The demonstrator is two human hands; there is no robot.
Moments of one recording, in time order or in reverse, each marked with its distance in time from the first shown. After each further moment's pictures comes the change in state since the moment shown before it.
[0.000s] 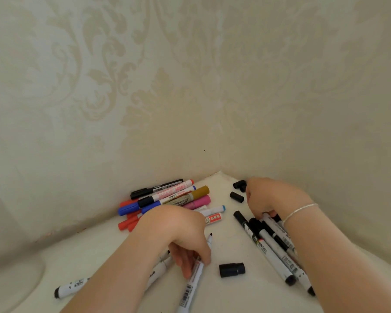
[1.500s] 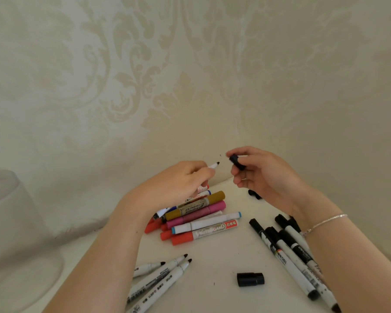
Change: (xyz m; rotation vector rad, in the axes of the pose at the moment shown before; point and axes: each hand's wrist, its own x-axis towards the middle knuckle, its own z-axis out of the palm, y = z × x) left_hand -0.028 -0.032 -0.040 -0.258 0.742 0.488; right_hand -0.015 -0.027 -0.019 1.463 0.073 -0.508
